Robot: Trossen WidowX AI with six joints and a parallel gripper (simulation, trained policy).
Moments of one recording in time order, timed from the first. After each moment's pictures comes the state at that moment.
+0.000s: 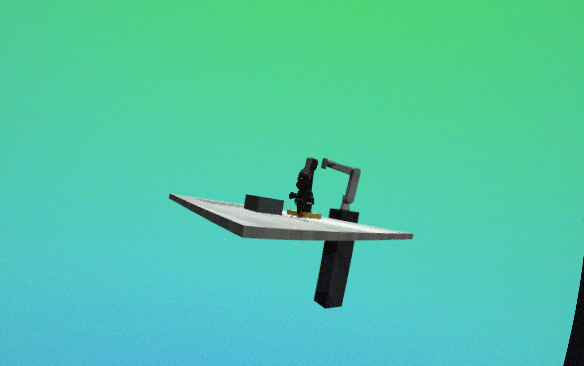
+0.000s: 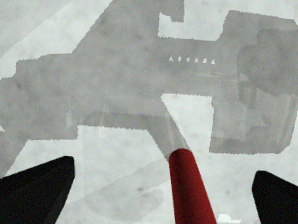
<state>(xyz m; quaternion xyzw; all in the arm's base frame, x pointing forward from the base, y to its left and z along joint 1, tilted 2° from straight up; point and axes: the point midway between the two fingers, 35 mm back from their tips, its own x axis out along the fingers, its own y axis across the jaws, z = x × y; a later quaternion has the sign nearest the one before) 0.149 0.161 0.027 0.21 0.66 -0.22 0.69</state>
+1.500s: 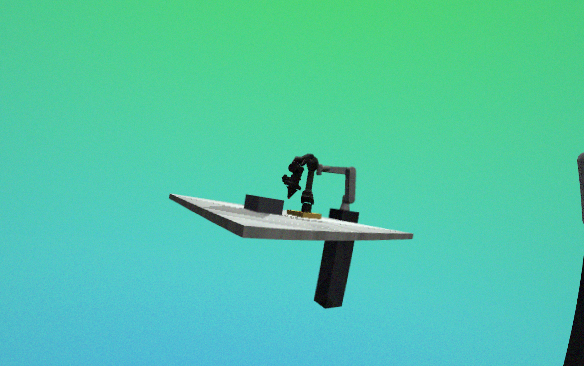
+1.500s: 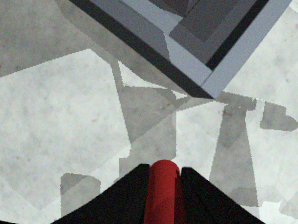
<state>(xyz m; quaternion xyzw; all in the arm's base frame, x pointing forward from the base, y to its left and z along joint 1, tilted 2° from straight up) 0.220 0.138 0.122 0.26 0.57 -0.28 0.73</state>
